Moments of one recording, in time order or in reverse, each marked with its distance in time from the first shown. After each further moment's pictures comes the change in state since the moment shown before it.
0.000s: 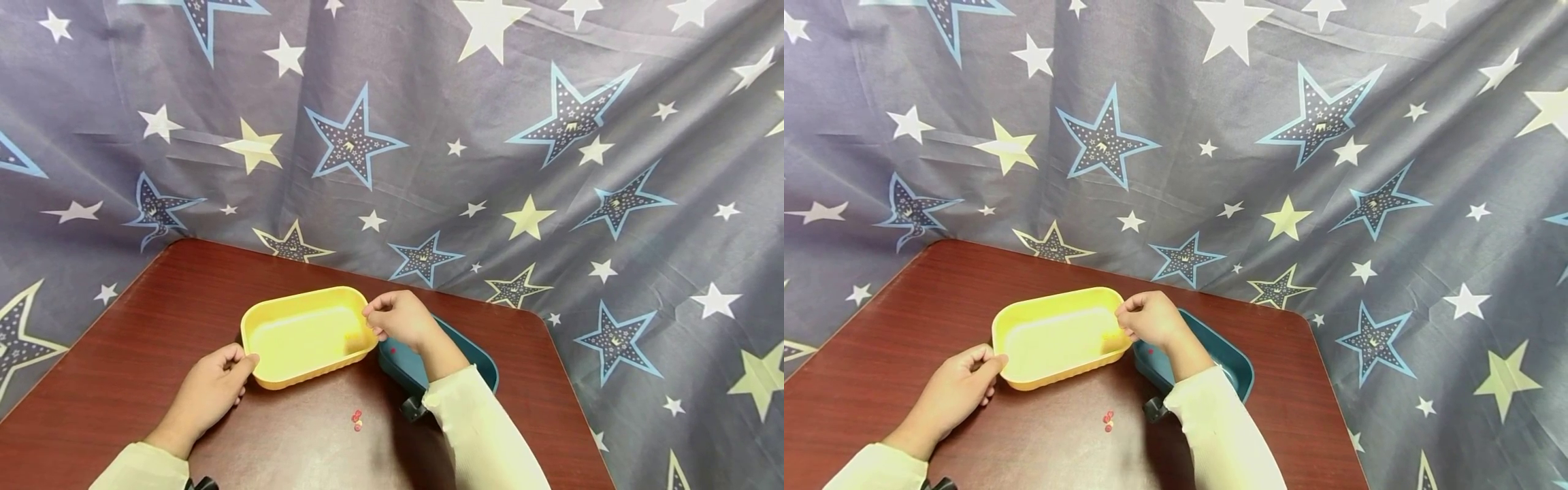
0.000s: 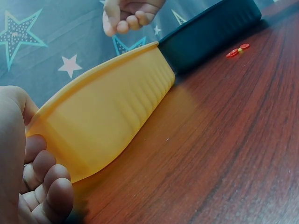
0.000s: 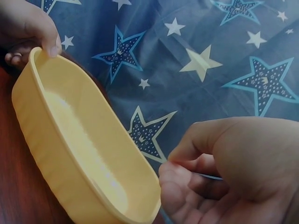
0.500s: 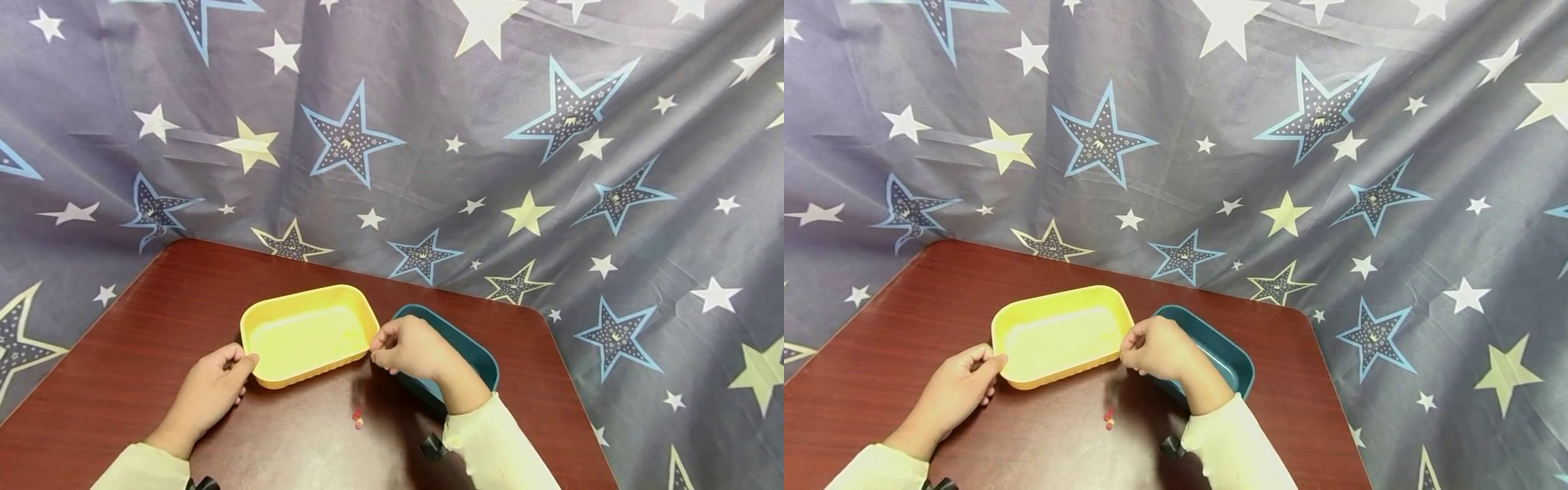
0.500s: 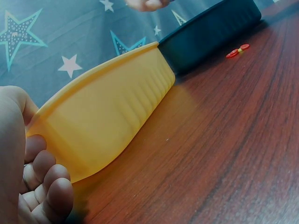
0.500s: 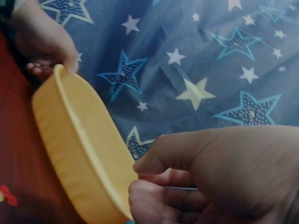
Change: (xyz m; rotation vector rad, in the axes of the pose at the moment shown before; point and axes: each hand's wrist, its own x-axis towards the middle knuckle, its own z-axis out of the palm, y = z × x) left_hand 0.001 0.001 0.000 0.005 0.005 0.001; right_hand -0.056 0.002 -0.005 -0.293 -0.132 -0.117
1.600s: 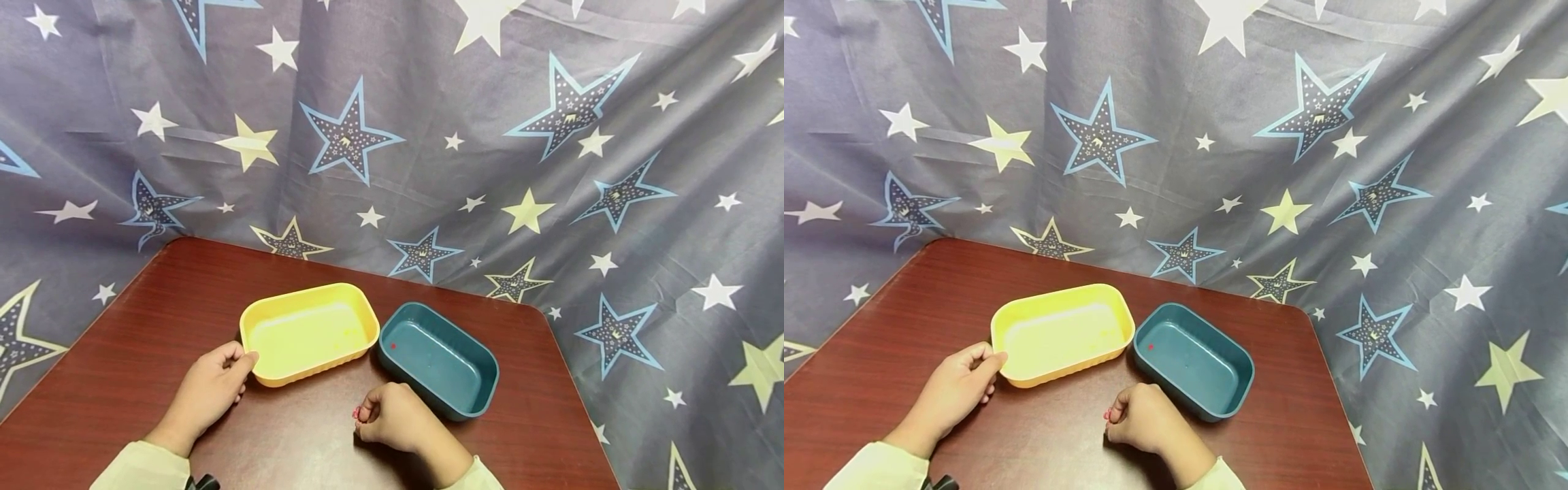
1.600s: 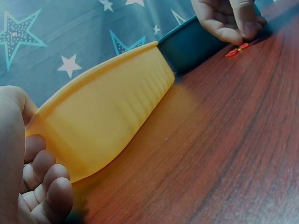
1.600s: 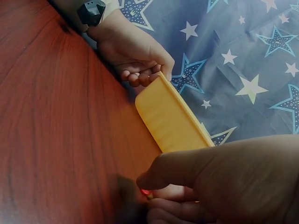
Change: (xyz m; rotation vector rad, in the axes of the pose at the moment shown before) left_hand 0.000 0.001 0.001 0.001 0.000 -0.015; right_hand -0.044 0.042 0.096 -0.117 0.055 -0.026
